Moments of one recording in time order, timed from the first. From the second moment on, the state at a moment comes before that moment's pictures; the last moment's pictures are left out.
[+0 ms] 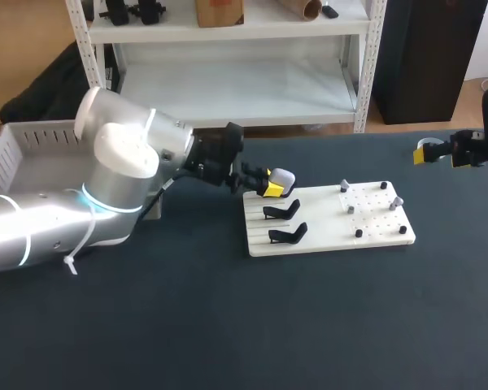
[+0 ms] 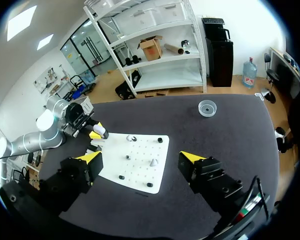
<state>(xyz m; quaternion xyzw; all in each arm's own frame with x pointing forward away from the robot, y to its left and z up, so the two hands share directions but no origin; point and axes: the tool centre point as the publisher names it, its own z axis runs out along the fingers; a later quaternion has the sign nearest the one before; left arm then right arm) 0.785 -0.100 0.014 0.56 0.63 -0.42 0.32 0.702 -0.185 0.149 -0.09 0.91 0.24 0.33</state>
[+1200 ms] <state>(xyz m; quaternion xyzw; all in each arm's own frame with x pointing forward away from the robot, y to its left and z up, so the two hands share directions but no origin) 0.755 -0.135 0.114 0.60 0.60 -0.37 0.38 0.693 -0.040 0.138 -0.18 0.90 0.27 0.28</state>
